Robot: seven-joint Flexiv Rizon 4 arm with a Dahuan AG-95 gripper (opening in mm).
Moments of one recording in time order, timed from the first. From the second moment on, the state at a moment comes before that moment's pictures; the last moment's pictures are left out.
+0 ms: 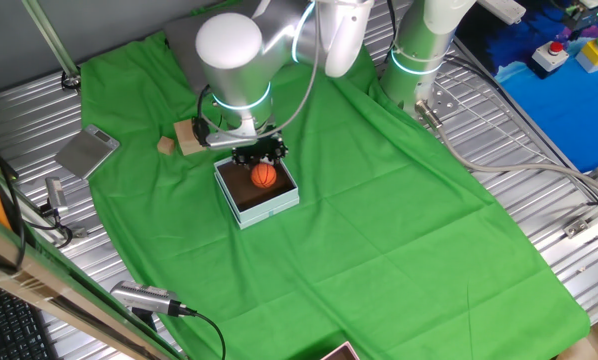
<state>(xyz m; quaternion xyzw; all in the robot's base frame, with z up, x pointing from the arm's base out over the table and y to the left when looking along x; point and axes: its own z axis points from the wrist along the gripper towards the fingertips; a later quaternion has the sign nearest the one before) 0.445 0.049 0.066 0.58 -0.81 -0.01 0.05</state>
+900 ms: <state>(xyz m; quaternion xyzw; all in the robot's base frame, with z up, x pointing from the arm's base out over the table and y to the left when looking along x) 0.455 0.060 0.065 0.58 -0.81 -0.01 0.05</state>
